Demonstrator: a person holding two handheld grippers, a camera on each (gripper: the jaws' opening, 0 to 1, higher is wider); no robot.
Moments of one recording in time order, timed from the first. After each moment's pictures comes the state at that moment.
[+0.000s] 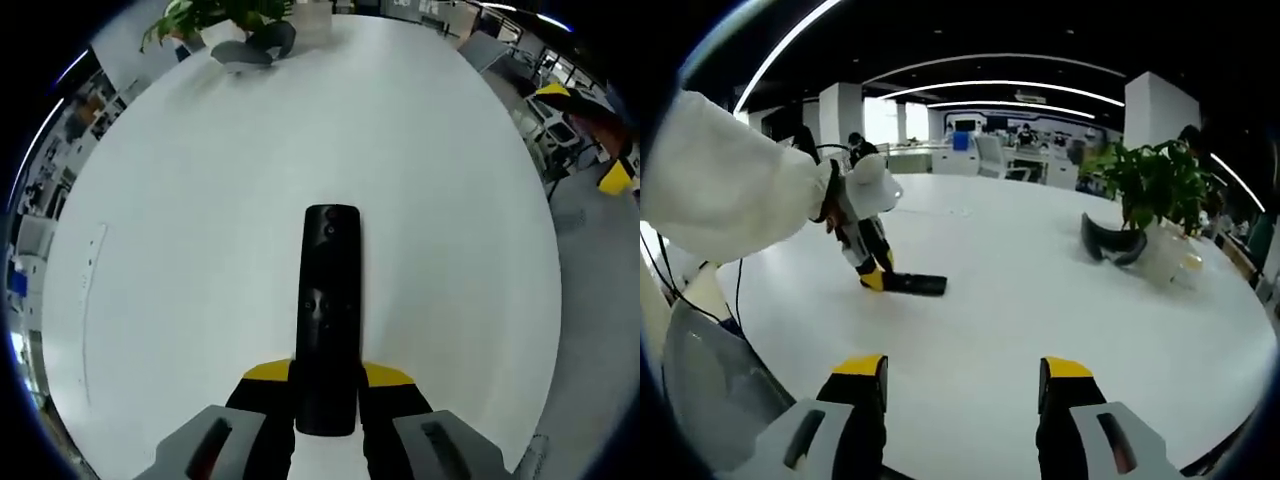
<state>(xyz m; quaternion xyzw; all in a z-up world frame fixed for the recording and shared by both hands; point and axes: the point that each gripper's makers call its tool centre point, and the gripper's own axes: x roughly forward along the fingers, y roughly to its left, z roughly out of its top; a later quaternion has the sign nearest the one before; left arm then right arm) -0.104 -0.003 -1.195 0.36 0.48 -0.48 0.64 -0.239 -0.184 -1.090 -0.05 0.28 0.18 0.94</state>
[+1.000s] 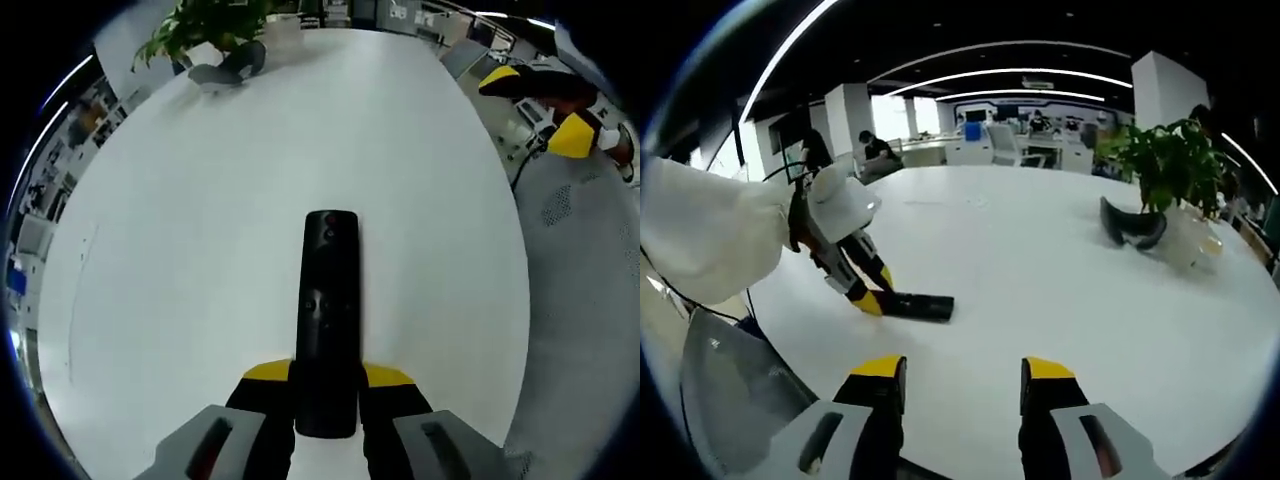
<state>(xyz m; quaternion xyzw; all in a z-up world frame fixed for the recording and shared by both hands) -0.171 -0.011 -1.194 0.34 0.46 -0.49 0.66 -0.249 -0.169 -1.096 -0.02 0.31 0.22 0.92</state>
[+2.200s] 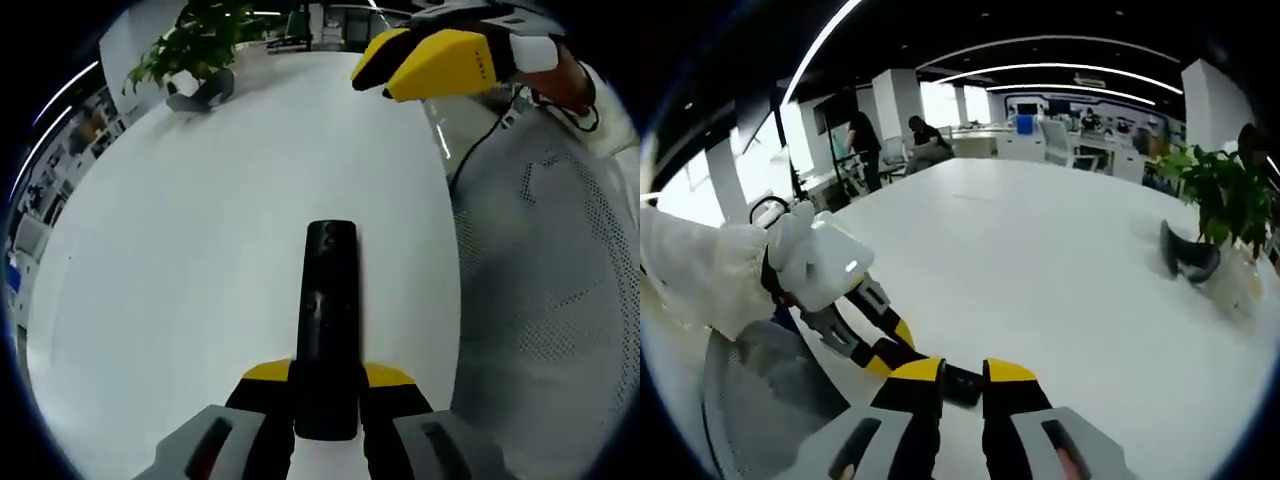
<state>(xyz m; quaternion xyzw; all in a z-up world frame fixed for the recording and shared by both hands) -0.255 -0.028 -1.194 0.31 0.42 -0.52 0.67 -0.237 -0.110 -1.088 -0.05 0.33 0.33 0.88</state>
